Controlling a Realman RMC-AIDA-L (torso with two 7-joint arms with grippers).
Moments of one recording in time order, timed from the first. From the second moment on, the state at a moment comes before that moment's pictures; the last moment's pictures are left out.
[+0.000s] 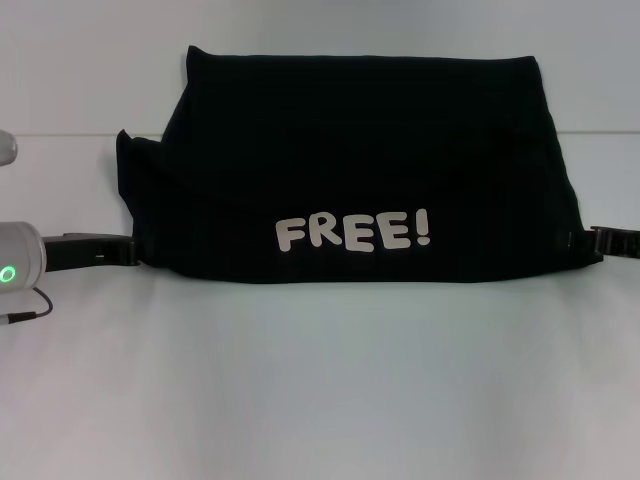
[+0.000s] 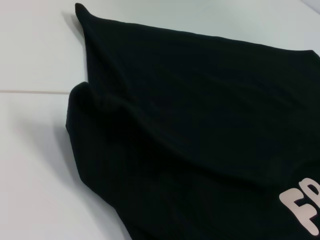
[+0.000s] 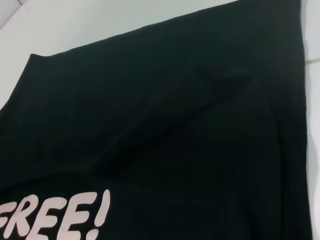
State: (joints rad) left arm -0.62 -2.09 0.58 0.70 2.35 1.04 -1.99; right arm 0.68 1.98 -0.53 -0.49 -2.32 -0.99 2.04
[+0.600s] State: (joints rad) left arm -0.58 -2.10 0.57 0.77 2.35 1.14 -2.00; right arm 0.56 1.98 -0.51 -0.49 -2.19 -1.15 1.92
